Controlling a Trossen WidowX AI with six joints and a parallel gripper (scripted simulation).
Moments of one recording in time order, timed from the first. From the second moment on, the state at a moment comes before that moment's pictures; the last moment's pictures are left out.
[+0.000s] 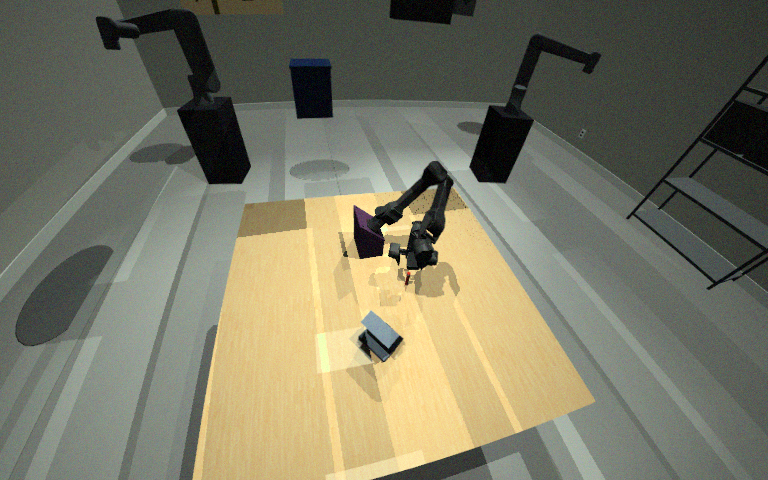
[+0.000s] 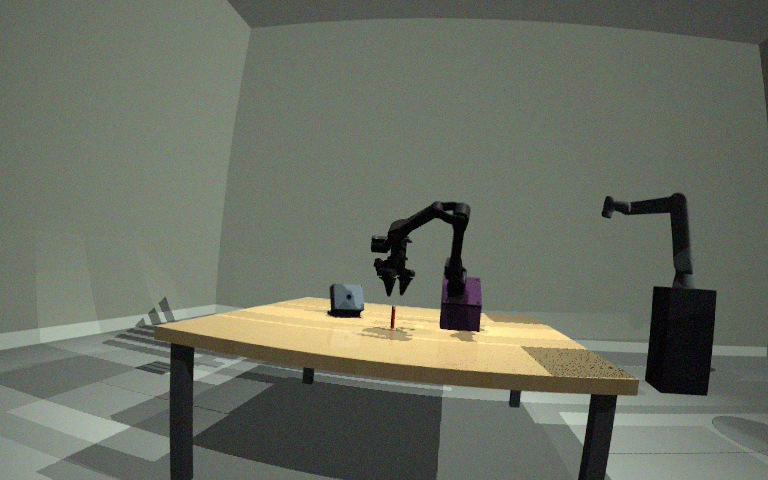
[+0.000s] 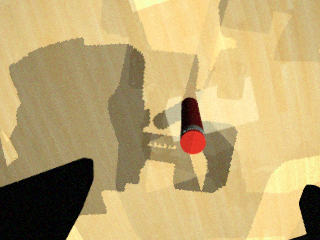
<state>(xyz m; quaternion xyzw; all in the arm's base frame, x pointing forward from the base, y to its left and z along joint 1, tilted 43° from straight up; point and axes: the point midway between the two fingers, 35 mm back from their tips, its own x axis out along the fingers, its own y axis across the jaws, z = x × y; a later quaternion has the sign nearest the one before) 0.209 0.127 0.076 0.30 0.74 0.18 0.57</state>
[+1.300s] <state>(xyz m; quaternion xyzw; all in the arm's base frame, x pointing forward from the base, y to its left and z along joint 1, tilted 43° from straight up) 0.205 0.171 0.032 0.31 0.74 0.17 0.57</state>
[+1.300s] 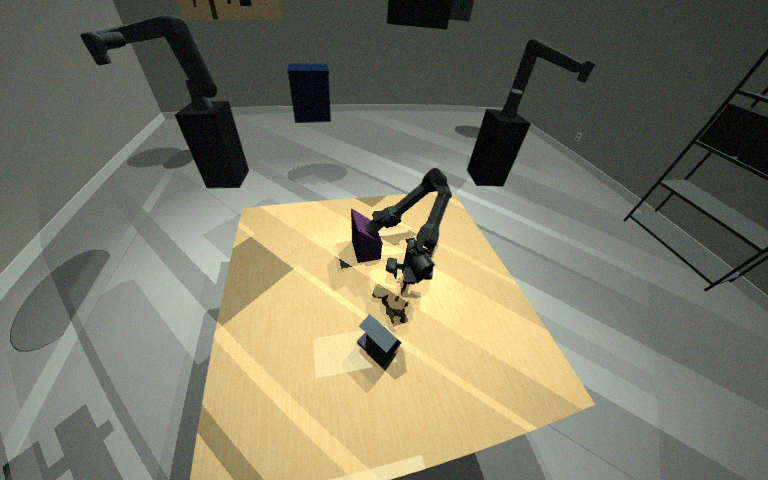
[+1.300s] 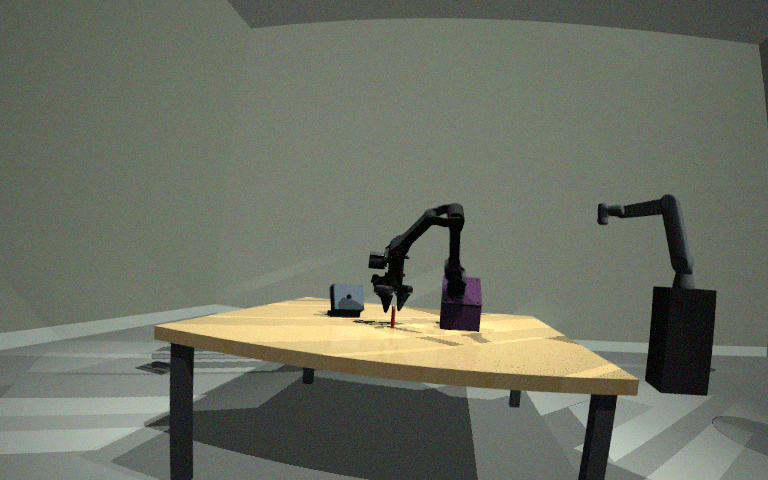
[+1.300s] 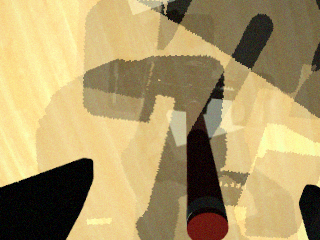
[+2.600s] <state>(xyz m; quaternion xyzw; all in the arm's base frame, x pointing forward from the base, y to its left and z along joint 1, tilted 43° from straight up) 0.199 0.182 0.019 0.31 0.74 0.17 0.57</state>
